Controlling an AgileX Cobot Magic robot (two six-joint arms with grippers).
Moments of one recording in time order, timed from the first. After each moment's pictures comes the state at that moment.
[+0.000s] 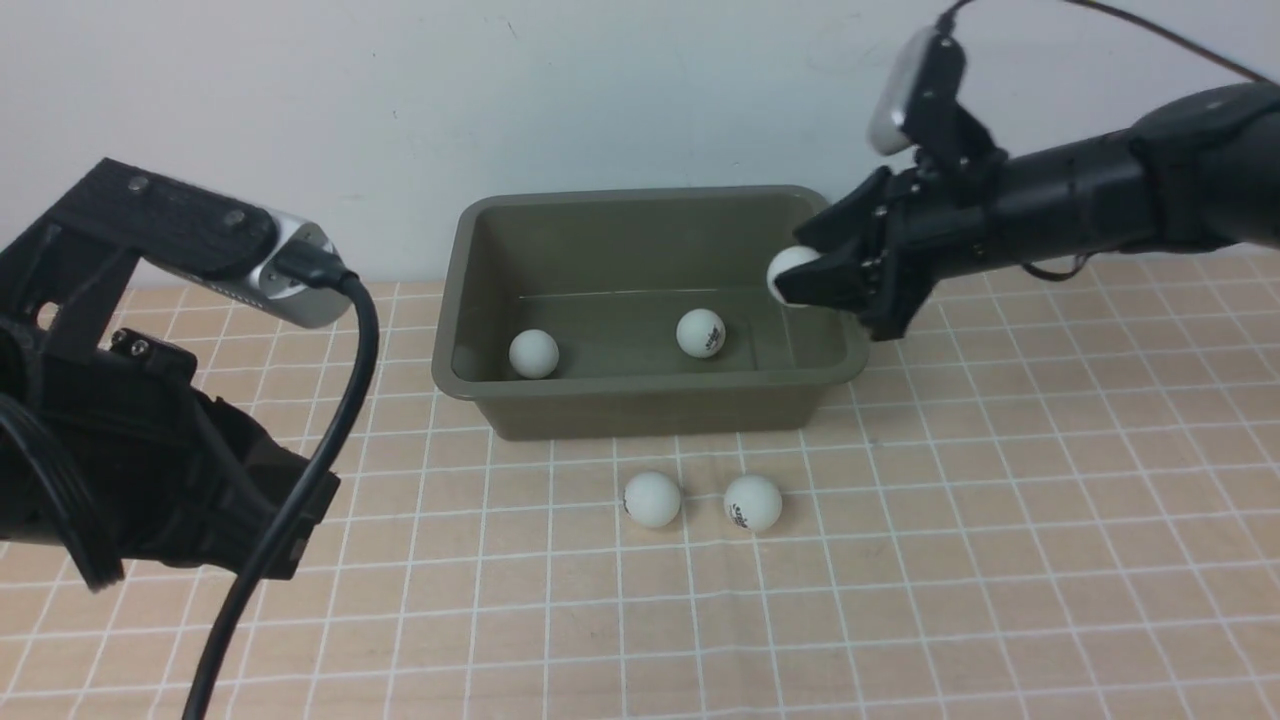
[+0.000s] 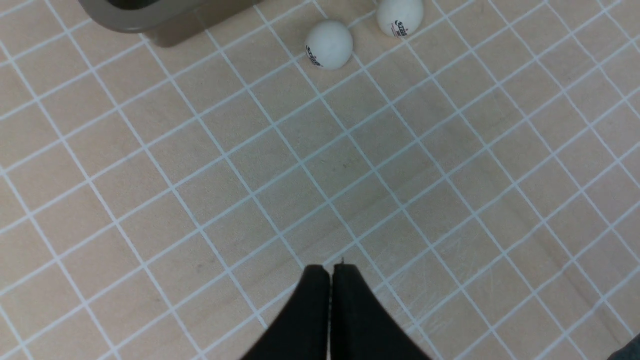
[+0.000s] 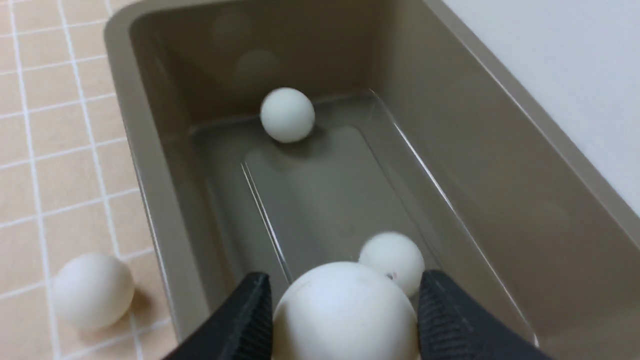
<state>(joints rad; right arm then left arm) 0.17 1.99 -1.47 1.24 0.84 -1.87 -0.25 1.03 -0.97 -0.37 1.00 0.36</state>
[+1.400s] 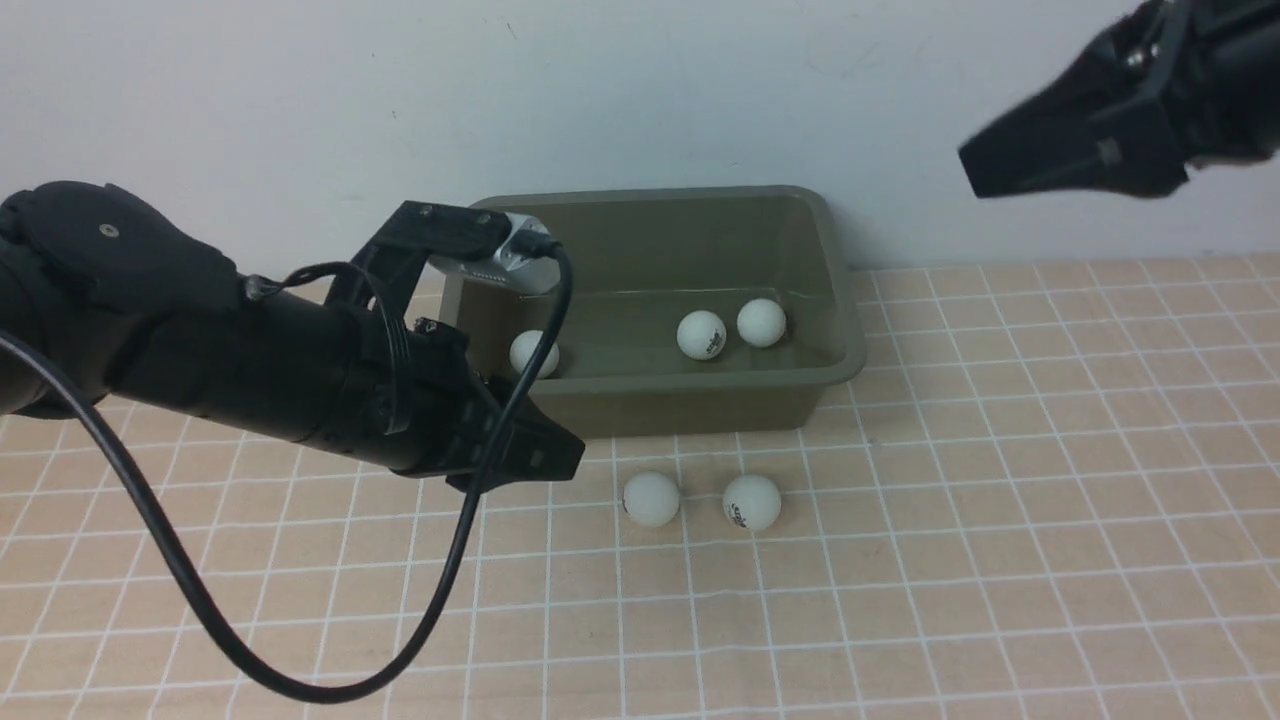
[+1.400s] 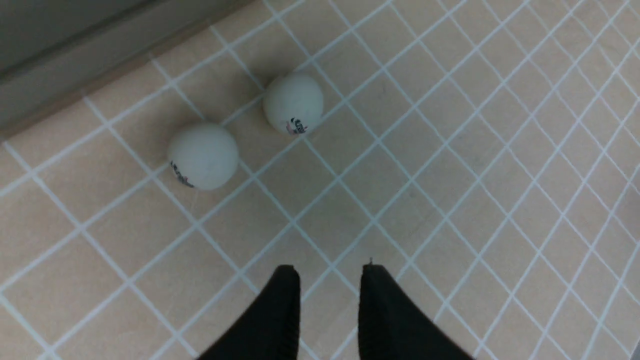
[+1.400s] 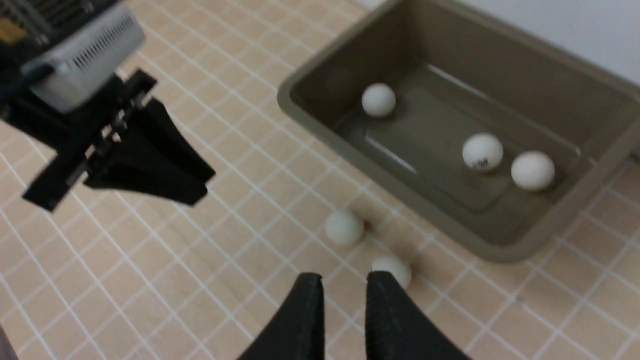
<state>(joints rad) 0.19 1.35 -1.47 0.58 1.24 -0.58 -0.25 1.50 -0.99 -0.96 0.77 0.95</state>
